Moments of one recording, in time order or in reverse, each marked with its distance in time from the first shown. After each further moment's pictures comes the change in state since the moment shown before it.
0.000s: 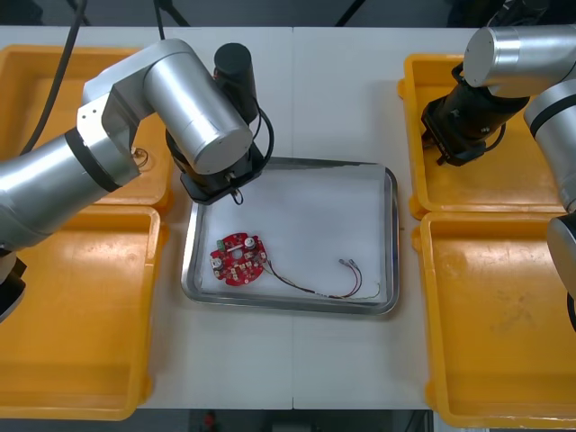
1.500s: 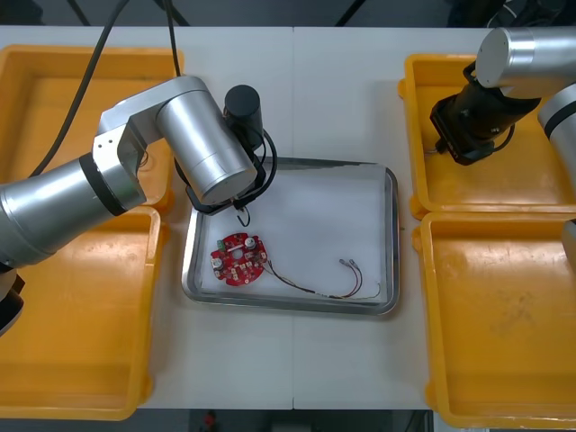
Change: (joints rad) right arm 0.010 -0.046 0.041 -0.003 -0.062 -0.026 0.003; left arm 0.032 -0.001 -0.078 0.003 -0.090 -0.099 0.000
